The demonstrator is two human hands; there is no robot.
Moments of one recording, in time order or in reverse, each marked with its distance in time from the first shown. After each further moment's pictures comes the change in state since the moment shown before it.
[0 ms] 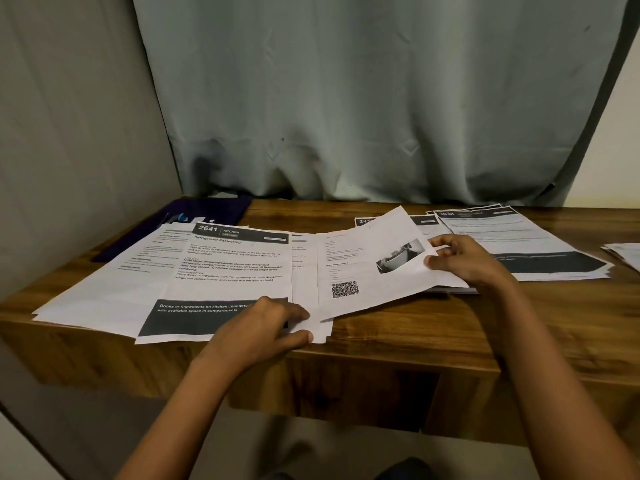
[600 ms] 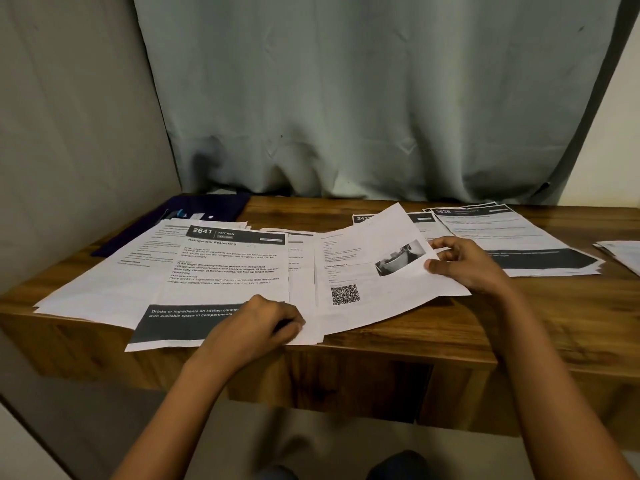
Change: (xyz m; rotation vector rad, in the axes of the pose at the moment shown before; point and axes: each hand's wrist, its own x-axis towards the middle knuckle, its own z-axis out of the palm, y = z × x) left_hand -0.012 0.000 0.003 -0.079 0.079 0.055; right_hand -0.020 0.007 0.000 -0.017 0.030 -0.034
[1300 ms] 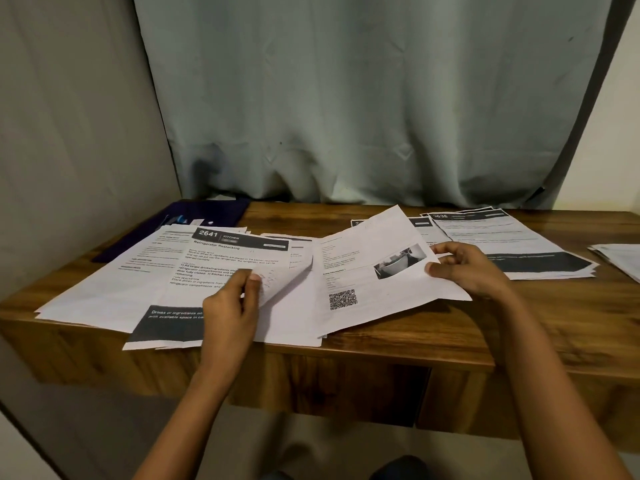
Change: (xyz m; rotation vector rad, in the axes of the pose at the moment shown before) left_hand -0.003 0.005 0.005 -0.235 0.797 -0.305; right_hand -0.017 -0.010 -0.003 0.150 0.000 0.044
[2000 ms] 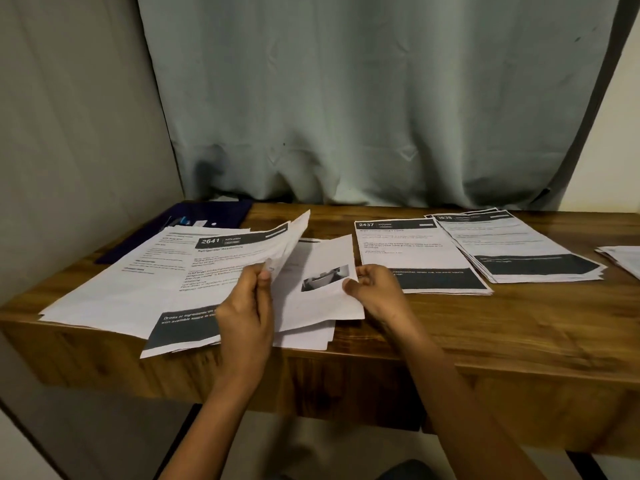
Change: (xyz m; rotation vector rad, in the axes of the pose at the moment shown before) left_hand -0.010 0.018 0.007 -0.108 0.167 0.138; right_hand -0.020 -0.036 0.132 0.119 -0.016 -0.075
